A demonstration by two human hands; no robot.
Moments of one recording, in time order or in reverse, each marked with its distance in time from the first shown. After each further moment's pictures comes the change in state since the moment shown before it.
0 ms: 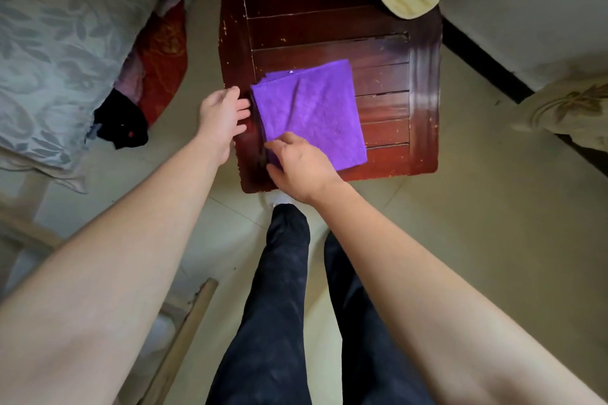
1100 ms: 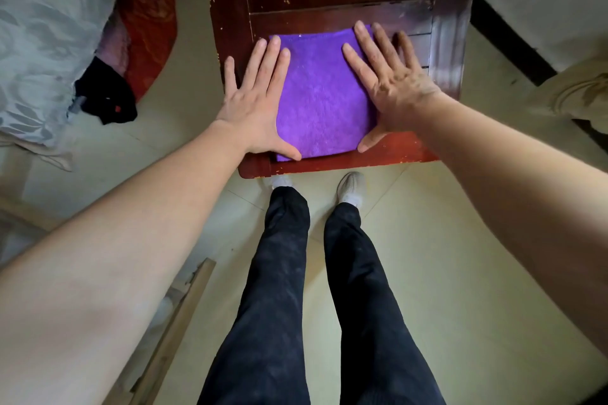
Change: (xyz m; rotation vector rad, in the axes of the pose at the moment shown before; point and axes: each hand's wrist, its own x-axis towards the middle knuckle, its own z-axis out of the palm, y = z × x) left_hand 0.011 -0.029 0.017 1.605 -0.235 0.777; right_hand 0.030 0.133 -0.079 -0.786 -0.110 0.001
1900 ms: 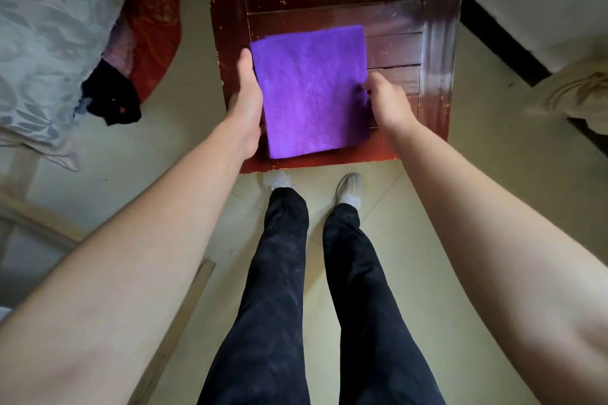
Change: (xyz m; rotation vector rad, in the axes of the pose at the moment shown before) left_hand -0.012 0.028 -0.023 -1.681 -0.061 -0.858; right_hand -0.021 -0.041 -0.008 1.680 0.083 0.789
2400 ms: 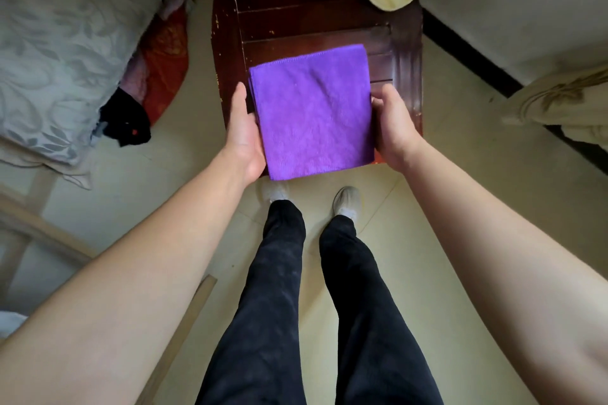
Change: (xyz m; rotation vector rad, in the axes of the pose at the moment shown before) left_hand -0.069 -0.010 0.015 -0.274 -0.141 0.031; right_hand -0.045 0.004 -0.036 0.356 -0.301 0.141
